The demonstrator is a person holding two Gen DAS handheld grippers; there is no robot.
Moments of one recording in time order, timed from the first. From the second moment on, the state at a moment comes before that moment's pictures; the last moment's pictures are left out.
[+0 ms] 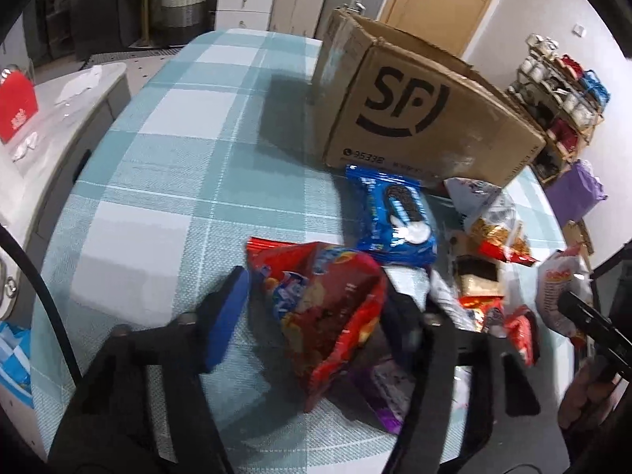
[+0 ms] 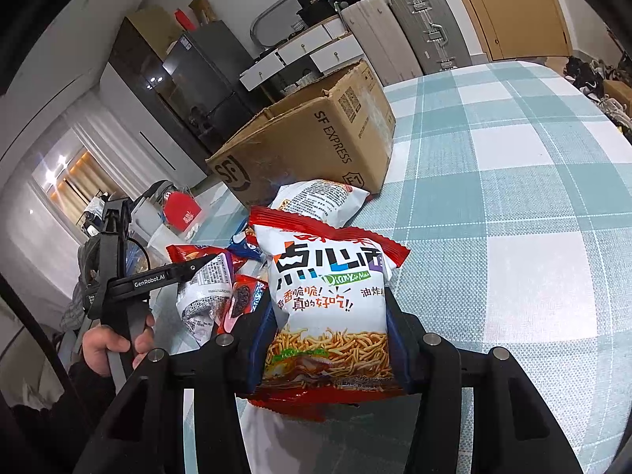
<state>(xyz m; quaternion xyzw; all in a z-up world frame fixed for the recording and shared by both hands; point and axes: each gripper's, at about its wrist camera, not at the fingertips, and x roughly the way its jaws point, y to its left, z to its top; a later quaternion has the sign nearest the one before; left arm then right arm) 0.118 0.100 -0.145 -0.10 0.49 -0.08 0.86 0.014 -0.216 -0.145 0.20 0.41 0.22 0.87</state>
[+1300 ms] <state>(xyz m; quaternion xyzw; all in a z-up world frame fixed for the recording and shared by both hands) 0.074 0.110 -0.102 -0.07 0.45 -0.05 0.89 0.006 -0.229 -0.123 0.20 0.37 0.21 0.88</state>
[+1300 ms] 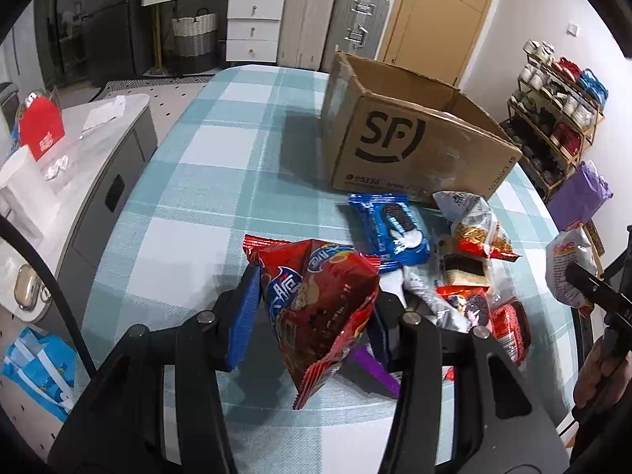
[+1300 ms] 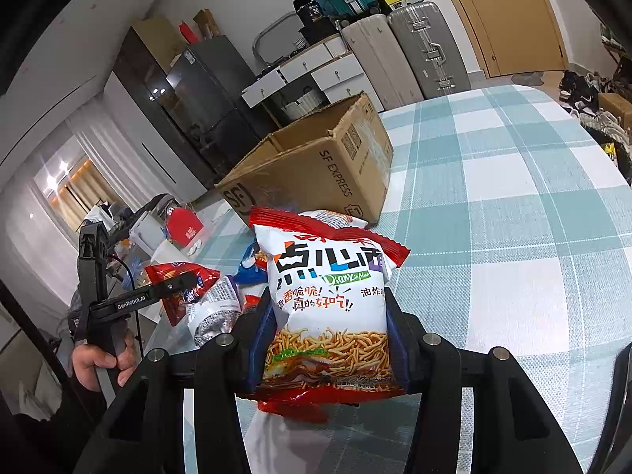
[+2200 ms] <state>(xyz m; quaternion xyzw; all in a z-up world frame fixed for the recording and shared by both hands) 0.071 0.103 -0.024 -0.08 0.40 -0.05 0.91 0.008 -0.204 -0.054 0.15 0.32 0.25 0.90</state>
